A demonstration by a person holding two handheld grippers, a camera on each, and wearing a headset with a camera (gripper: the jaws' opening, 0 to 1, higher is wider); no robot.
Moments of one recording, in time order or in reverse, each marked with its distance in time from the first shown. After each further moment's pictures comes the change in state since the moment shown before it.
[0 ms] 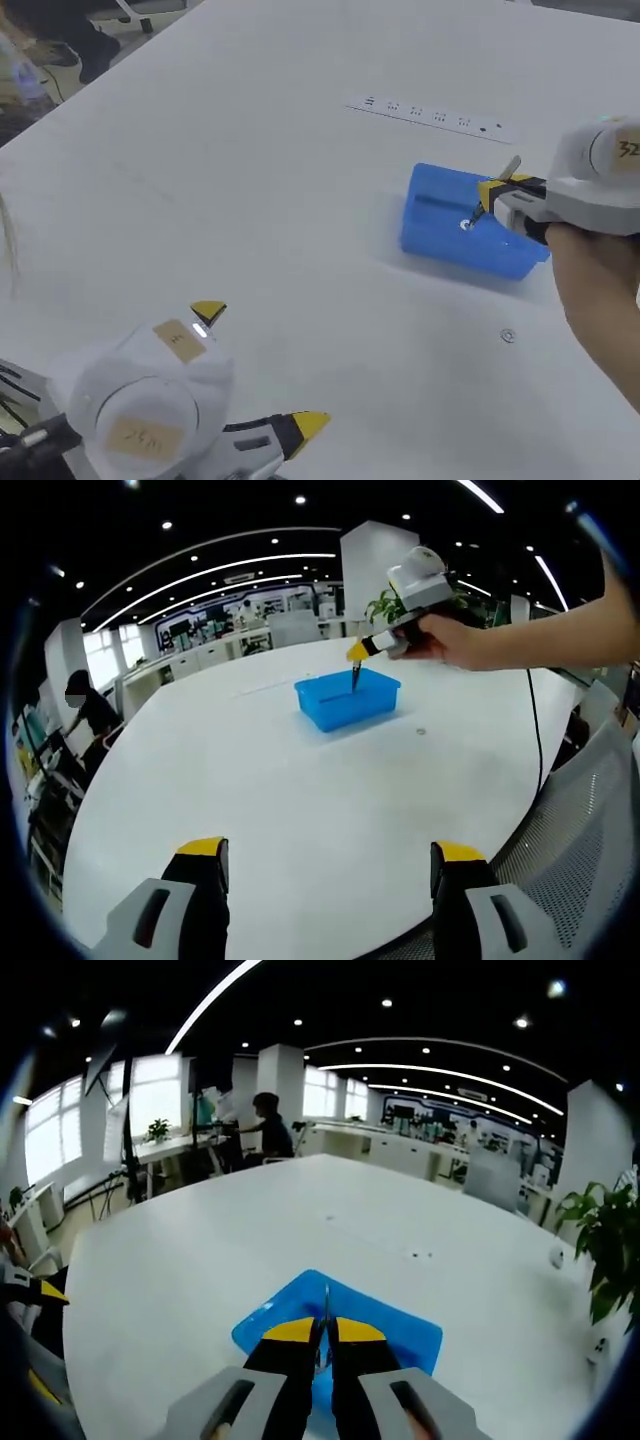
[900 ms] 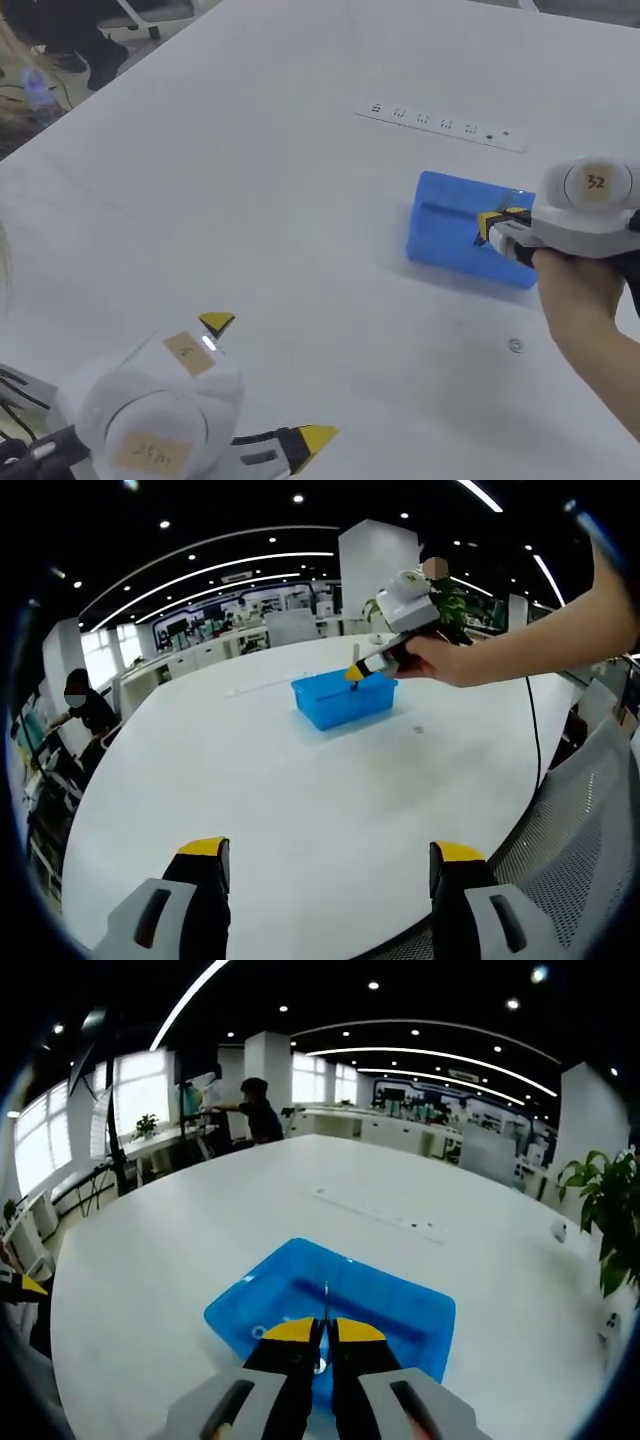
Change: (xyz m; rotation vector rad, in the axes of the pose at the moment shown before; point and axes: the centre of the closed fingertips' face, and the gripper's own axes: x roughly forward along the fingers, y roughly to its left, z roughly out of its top) left arm 0.000 -0.002 -0.001 0.004 0.004 -0.011; right arm 0.018 -0.006 -0.031 0.053 0.056 -0.019
